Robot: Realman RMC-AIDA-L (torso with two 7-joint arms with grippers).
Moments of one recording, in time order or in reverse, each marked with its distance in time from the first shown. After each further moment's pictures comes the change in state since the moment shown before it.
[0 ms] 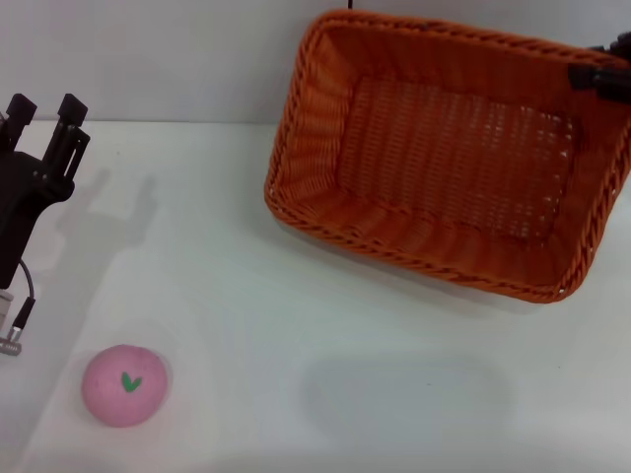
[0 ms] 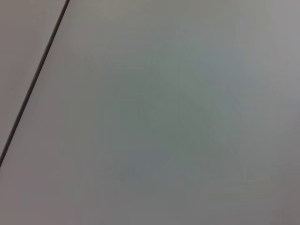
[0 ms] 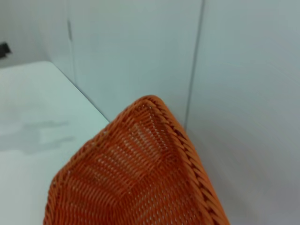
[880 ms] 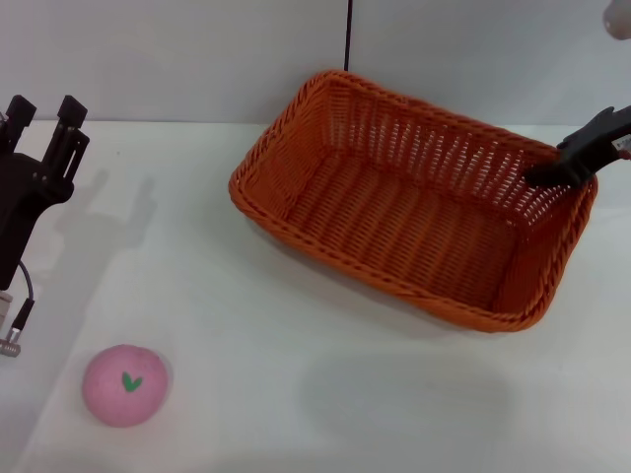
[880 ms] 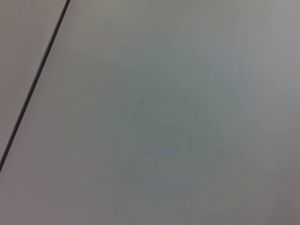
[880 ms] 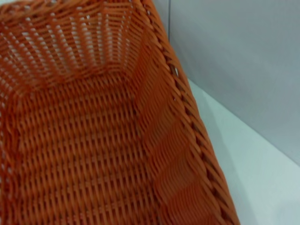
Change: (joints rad) left arm 0.002 -0.001 0.002 0.000 0.000 -0.001 0.000; right arm 0.197 0.022 -0.160 0.331 -0.424 0.201 0.268
